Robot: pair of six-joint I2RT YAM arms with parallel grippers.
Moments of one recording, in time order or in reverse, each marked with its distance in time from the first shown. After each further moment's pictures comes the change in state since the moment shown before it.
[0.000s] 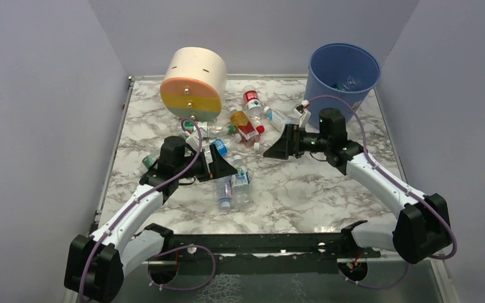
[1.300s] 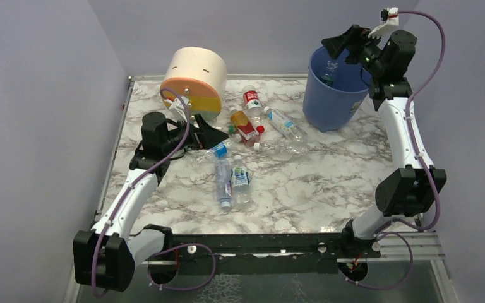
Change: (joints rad) left arm 0.166 0.101 0.208 0.204 0.084 0.082; right arm -0.428 0.357 0.790 0.046 0.385 -0.164
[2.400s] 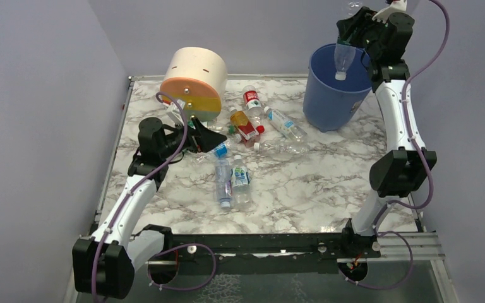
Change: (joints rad) left arm 0.013 -0.069 -0.059 0.047 0.001 -0.018; right arm 0.007 0.172 0.301 -0.122 0.211 -0.047
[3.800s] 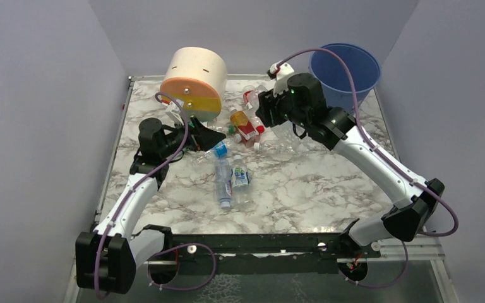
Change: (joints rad) left arm 0.019 0.045 -0.022 0.098 0.010 -0.001; right arm 0.761 -0.360 -0.437 -0.385 0.323 -0.269
